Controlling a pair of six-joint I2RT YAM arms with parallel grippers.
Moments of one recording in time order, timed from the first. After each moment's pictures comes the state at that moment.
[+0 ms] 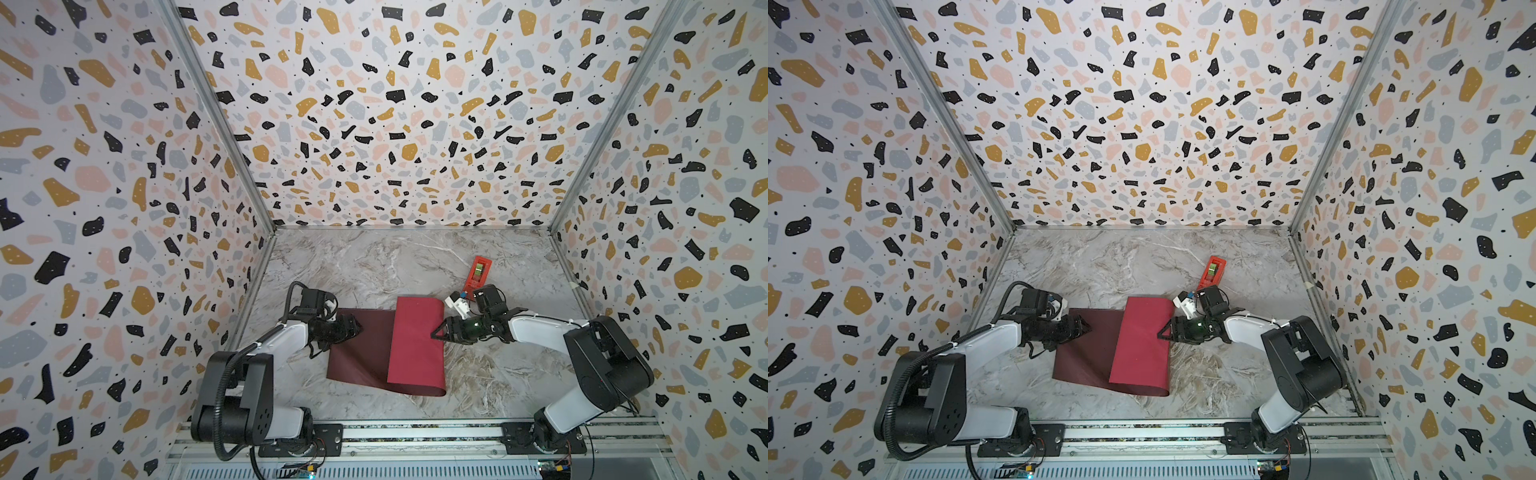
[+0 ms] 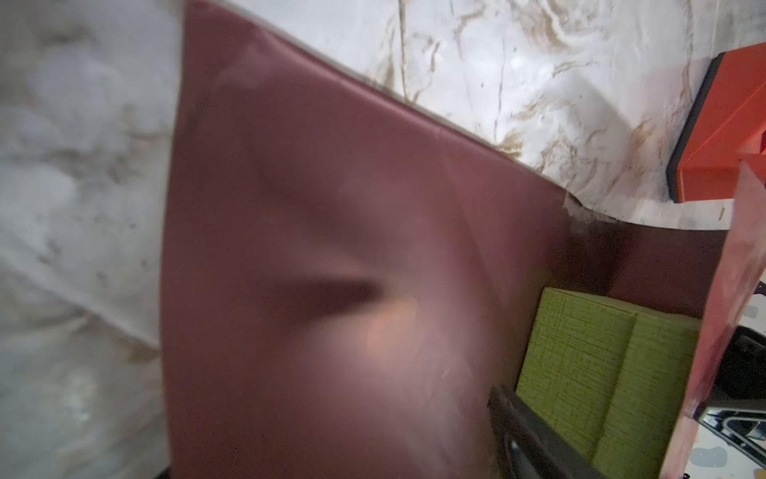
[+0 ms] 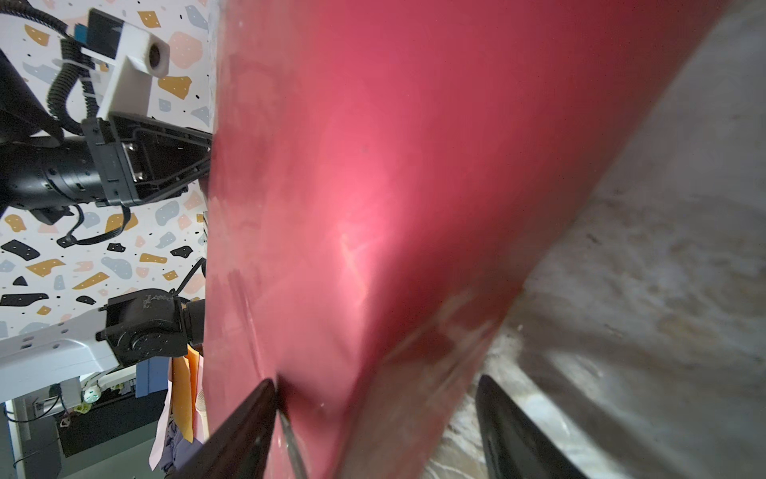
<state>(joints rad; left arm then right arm) -0.07 1.39 0.62 -0.36 0.47 -0.40 0.46 1.59 0.71 -0.12 -0.77 0.43</state>
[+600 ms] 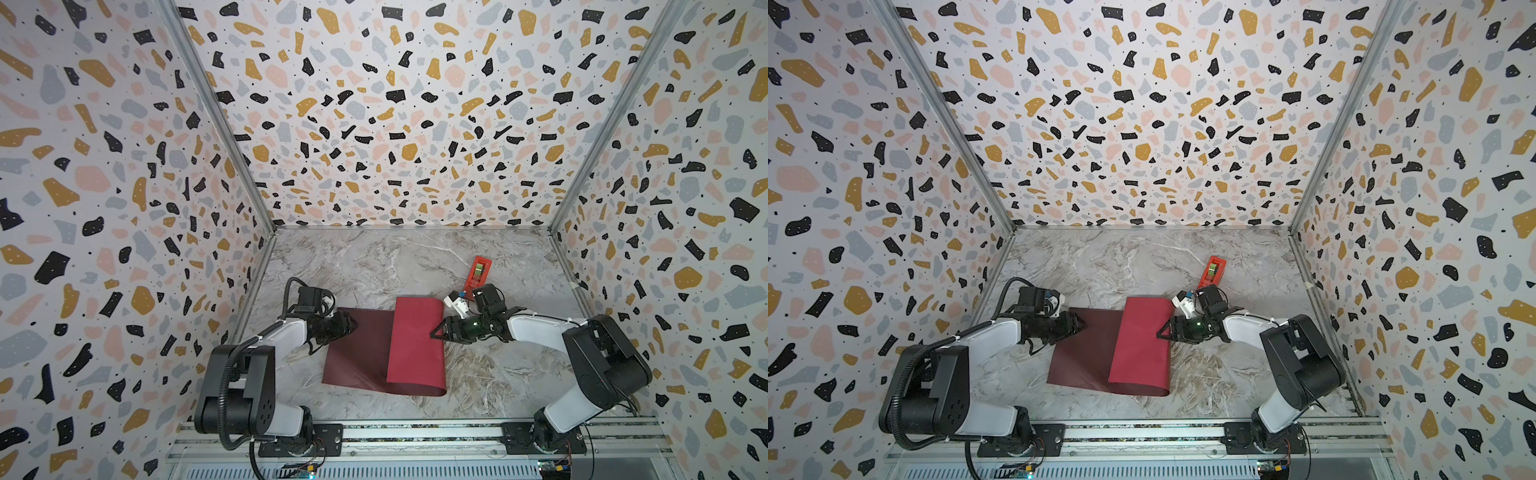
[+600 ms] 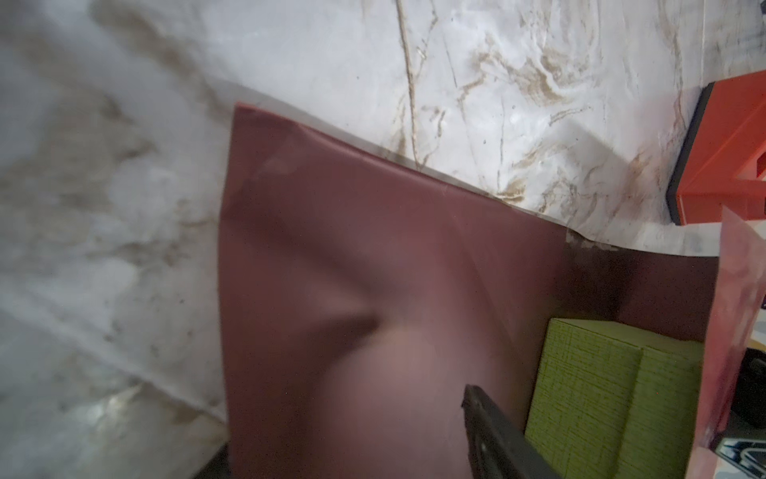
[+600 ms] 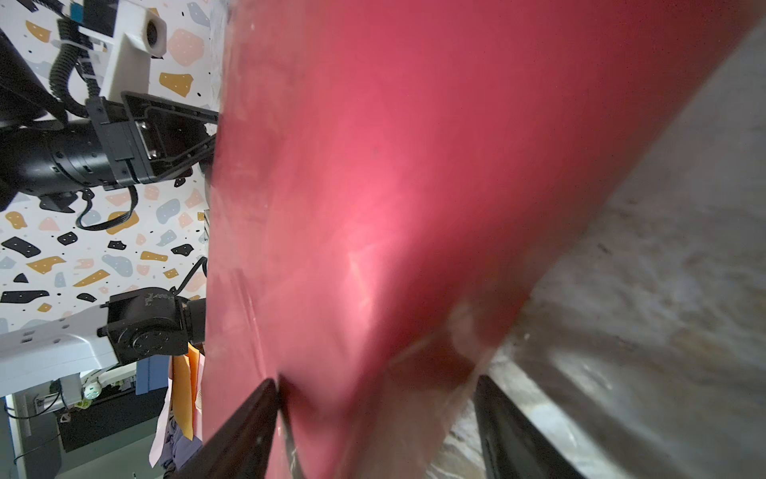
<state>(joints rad) -0.04 1.43 0.63 -0.30 0.46 -0.37 0.47 1.60 0.72 -0.12 -0.78 0.43</state>
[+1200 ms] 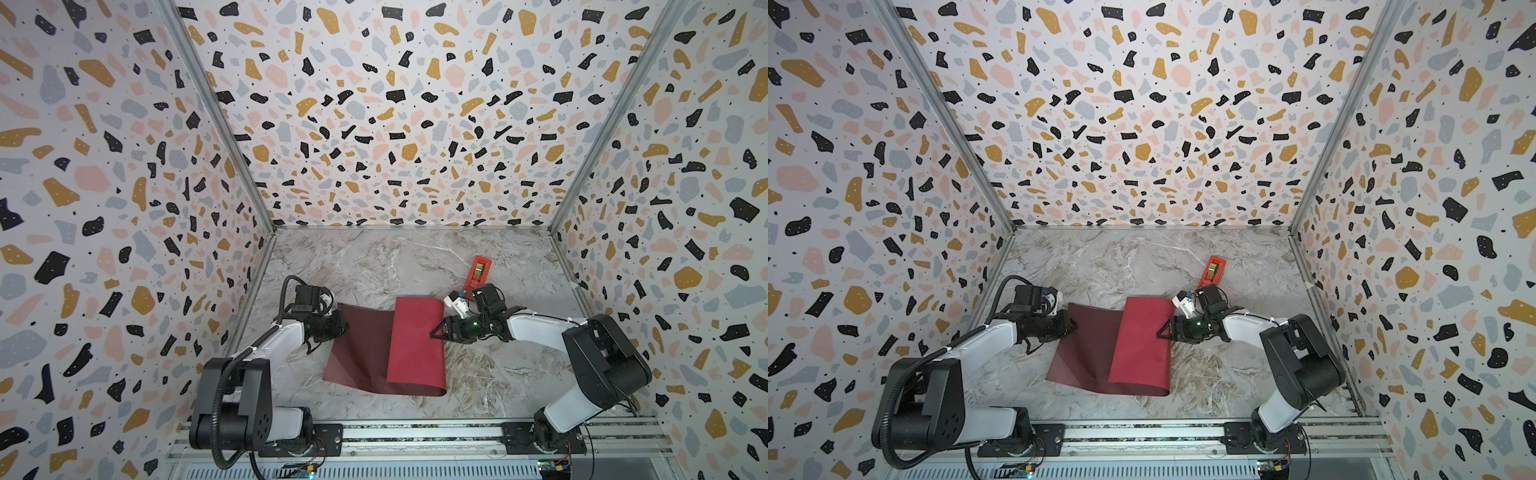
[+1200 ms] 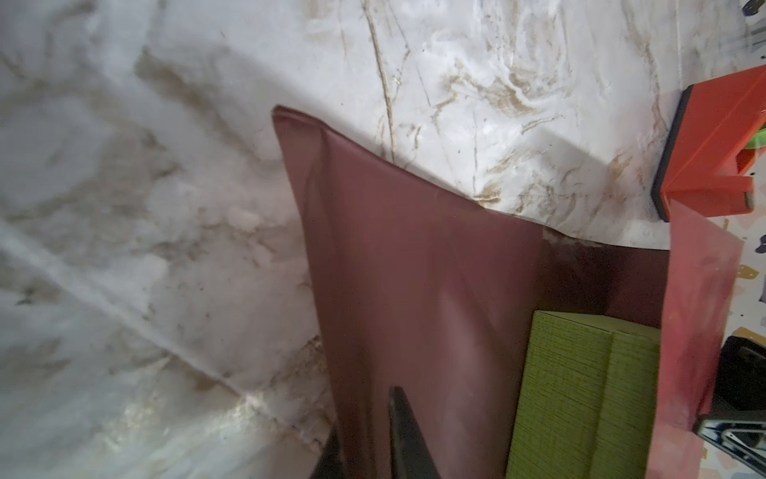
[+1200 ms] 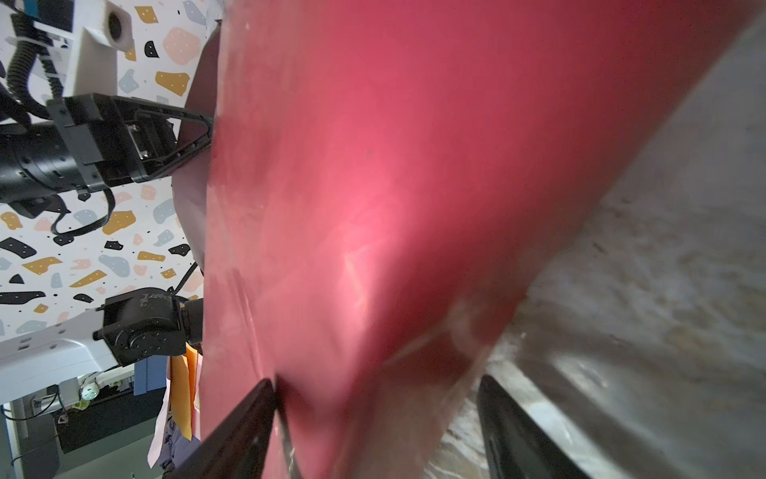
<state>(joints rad) -0.04 1.34 0.64 -0.36 0.45 -0.34 0.47 1.60 0.73 -0.14 -0.77 0.42</state>
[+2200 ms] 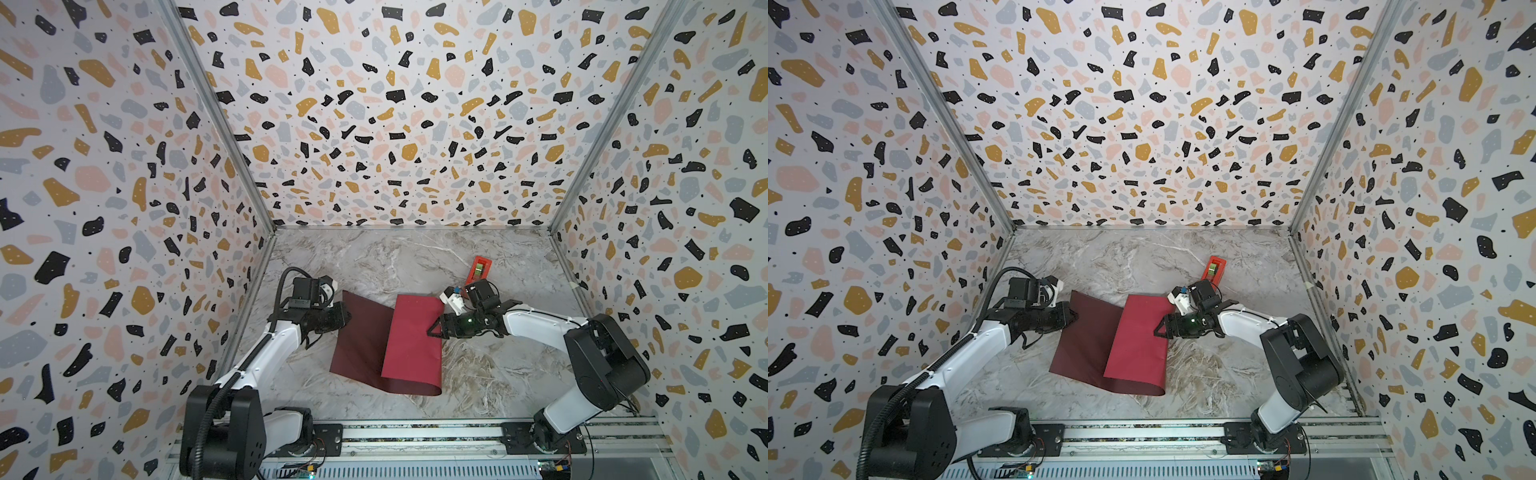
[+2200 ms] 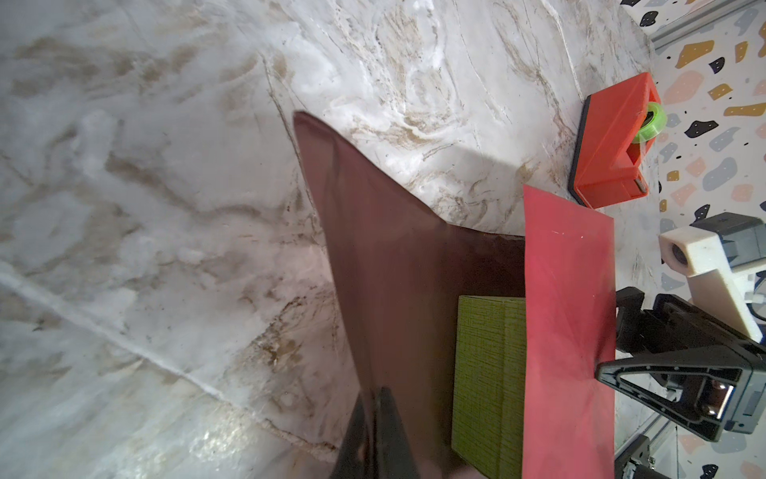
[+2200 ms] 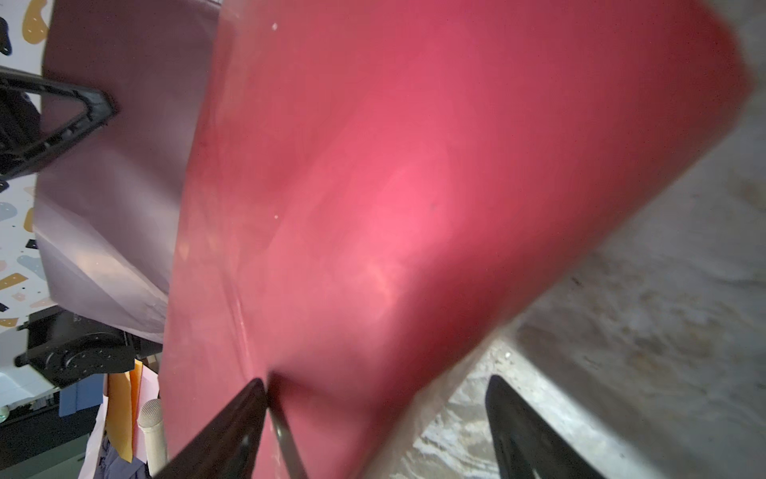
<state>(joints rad) -0.10 1.23 0.74 -0.47 0.46 -0.33 0.51 1.60 0.83 -0.26 -0.63 0.34</state>
